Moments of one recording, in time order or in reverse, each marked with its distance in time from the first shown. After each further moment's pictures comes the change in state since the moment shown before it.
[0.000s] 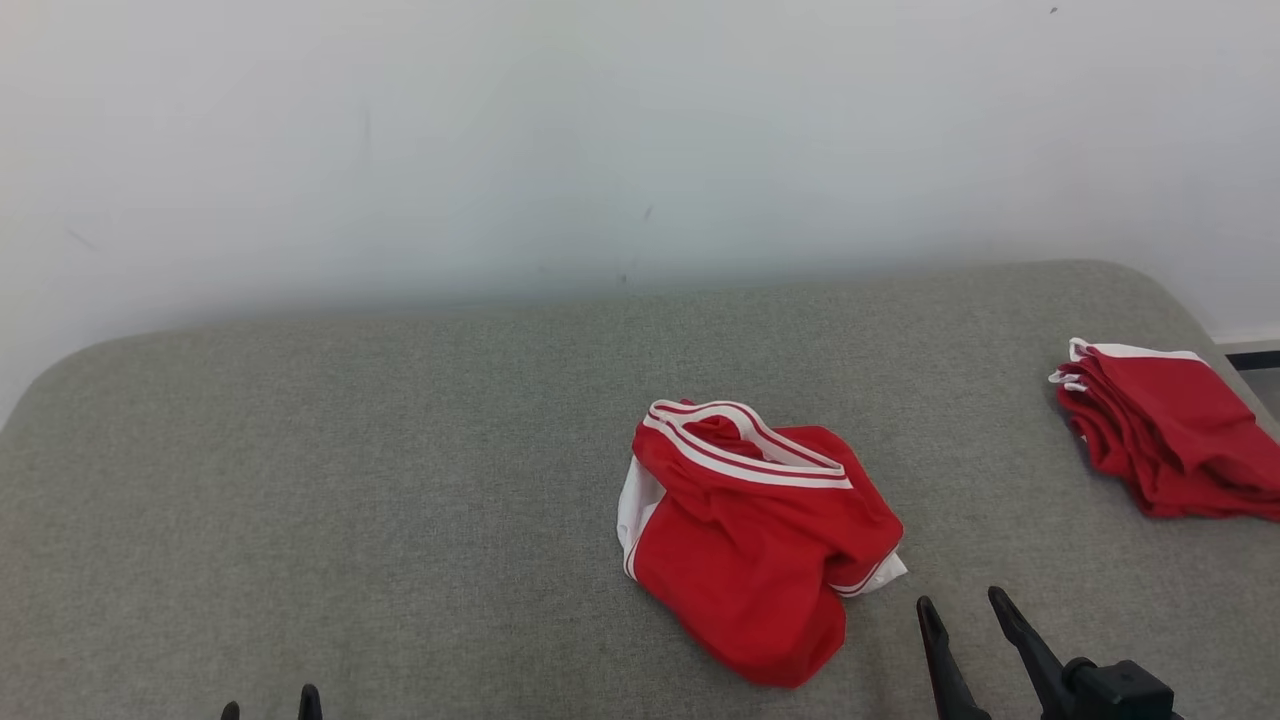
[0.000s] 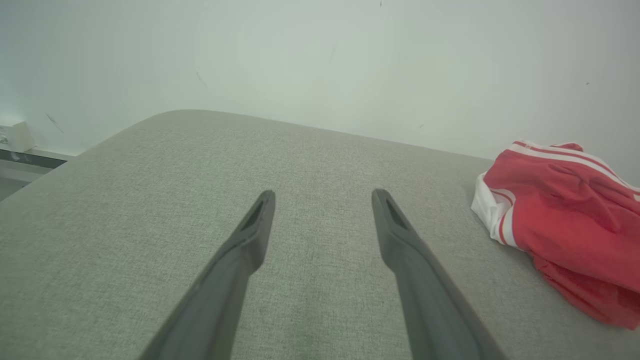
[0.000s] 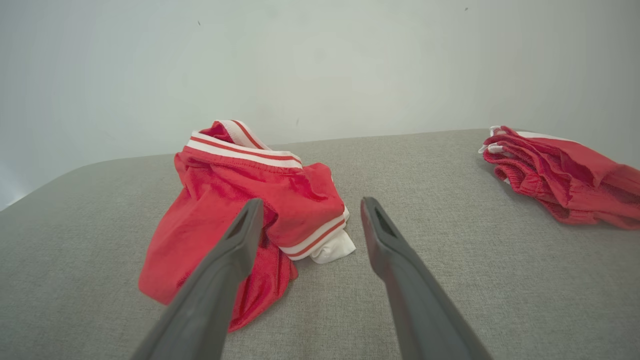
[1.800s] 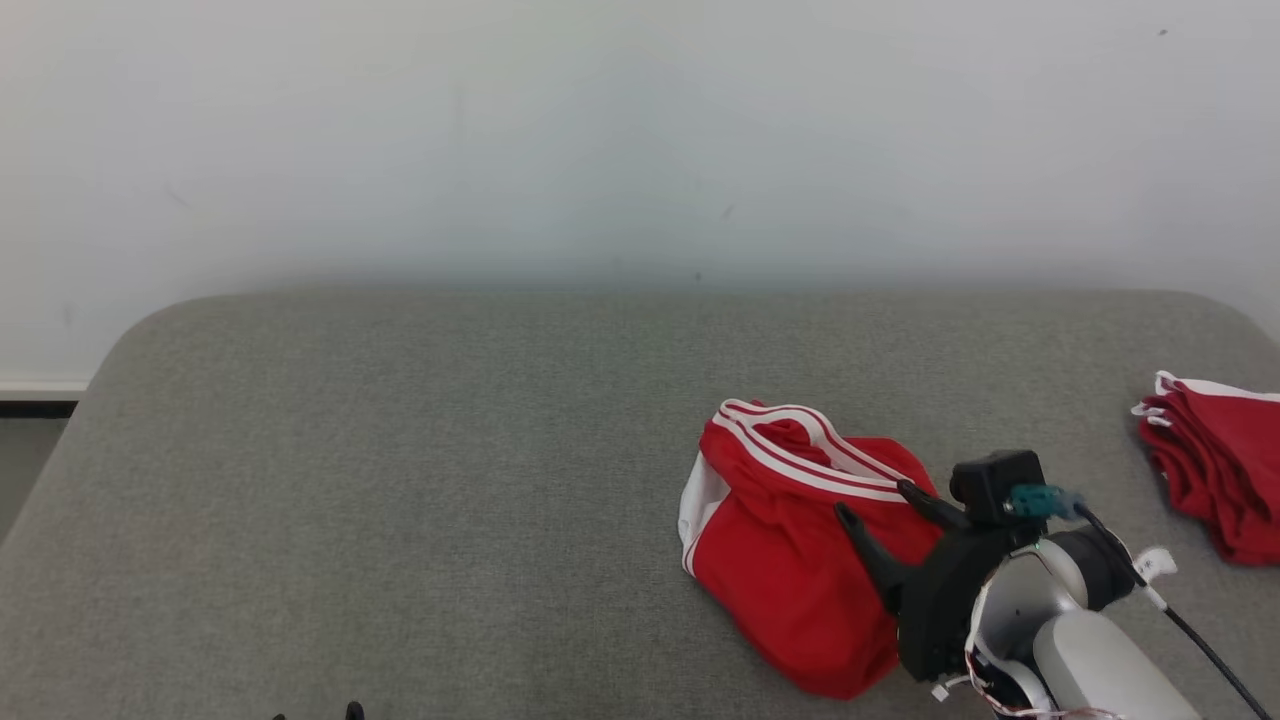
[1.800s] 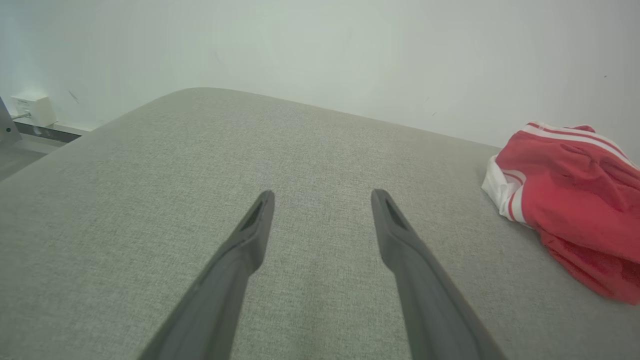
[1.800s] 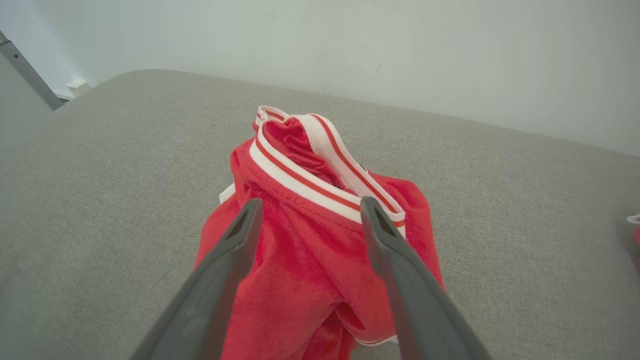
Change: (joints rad) left arm 0.013 -0.028 -0.017 0.031 0.035 -0.041 0.000; right arm -0.341 -0.111 0.192 0.112 0.105 0.000 0.388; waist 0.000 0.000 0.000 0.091
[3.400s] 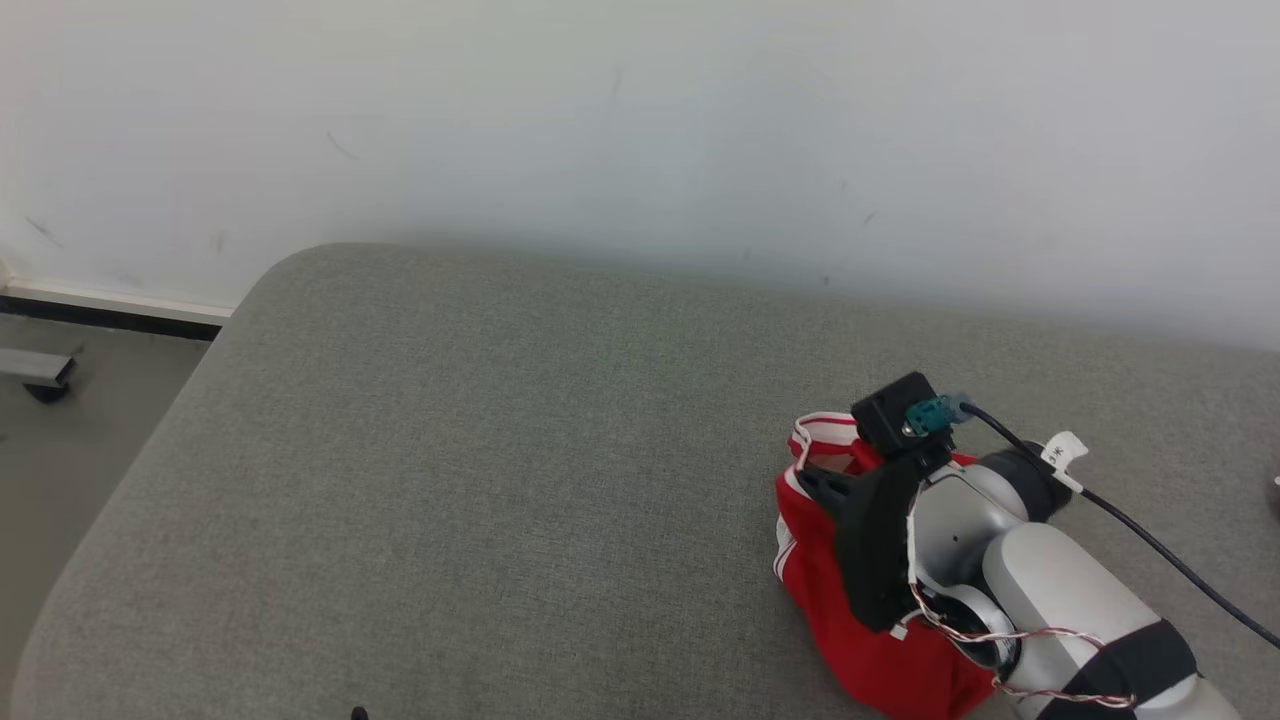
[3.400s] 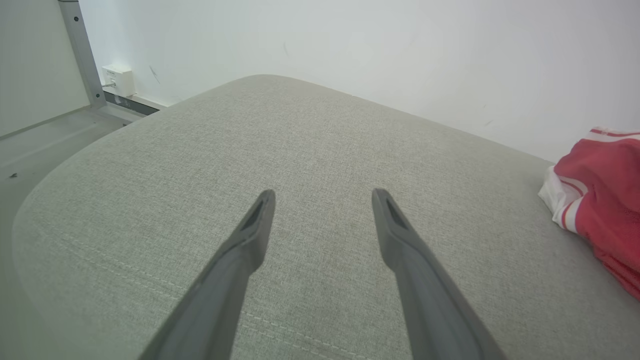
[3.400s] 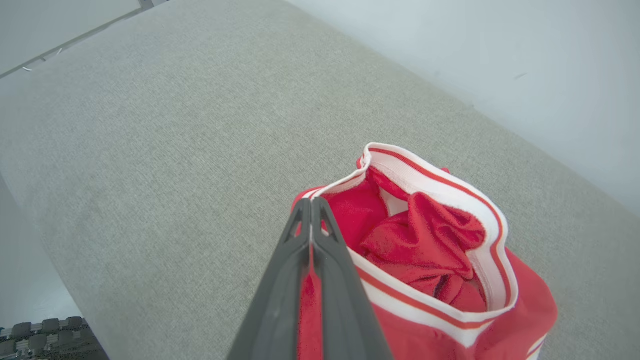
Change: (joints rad) left arm -0.007 0.000 -0.012 0.032 -0.023 -0.002 0.000; right arm -0.238 -0.070 0.239 0.034 0.134 0.000 0.348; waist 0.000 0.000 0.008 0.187
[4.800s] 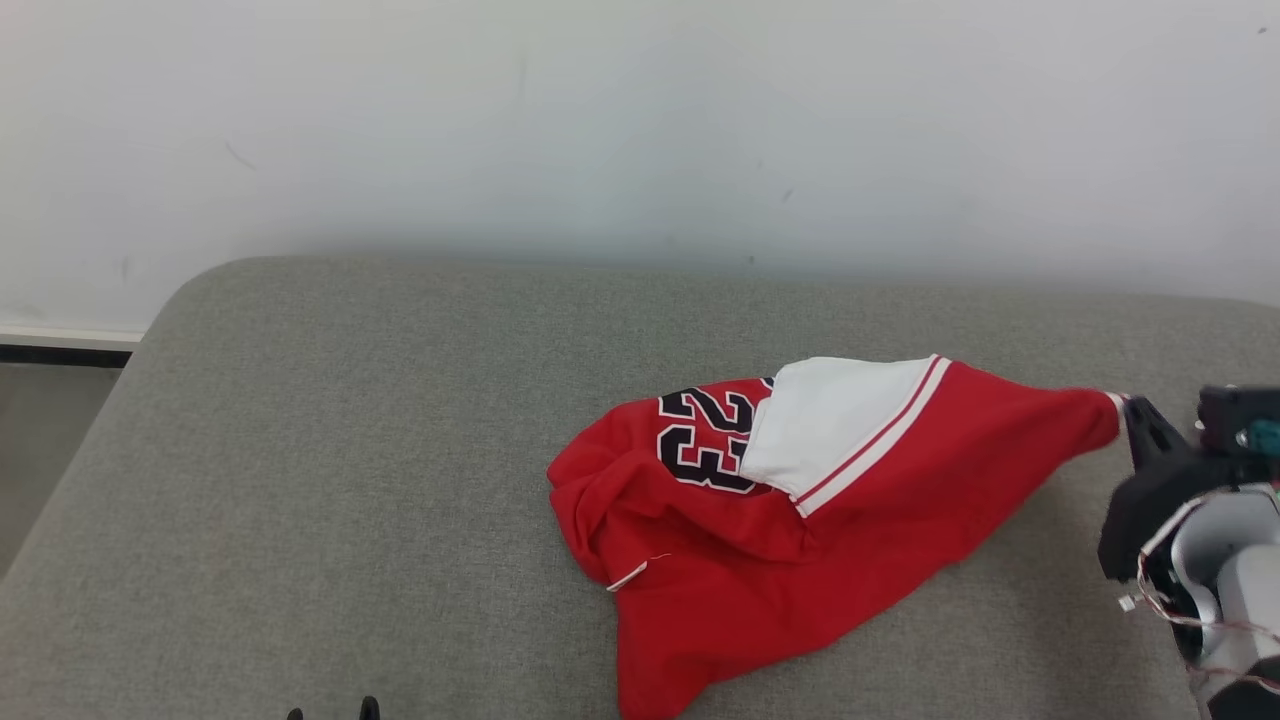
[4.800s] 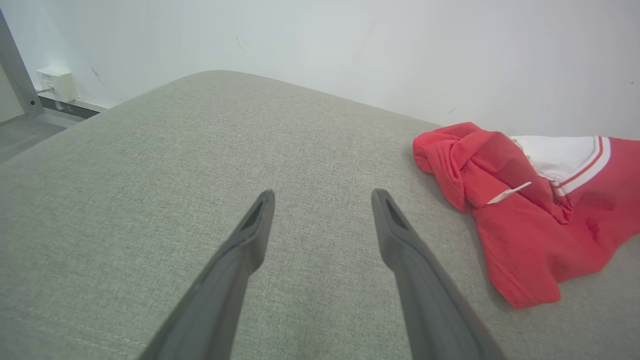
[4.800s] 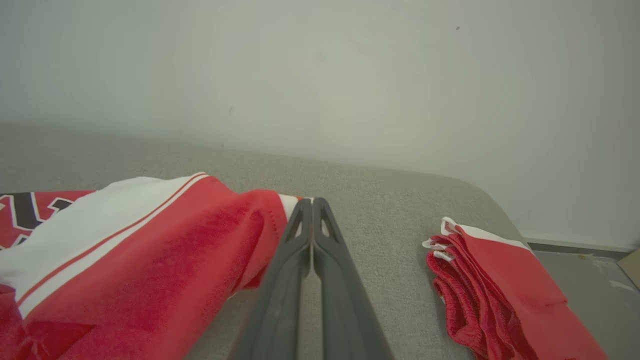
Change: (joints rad) left arm -0.011 0.000 -0.017 -0.007 -0.007 0.000 0.000; right arm 0.002 -0.005 -0.563 0.328 -0.330 0.000 -0.479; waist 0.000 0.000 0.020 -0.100
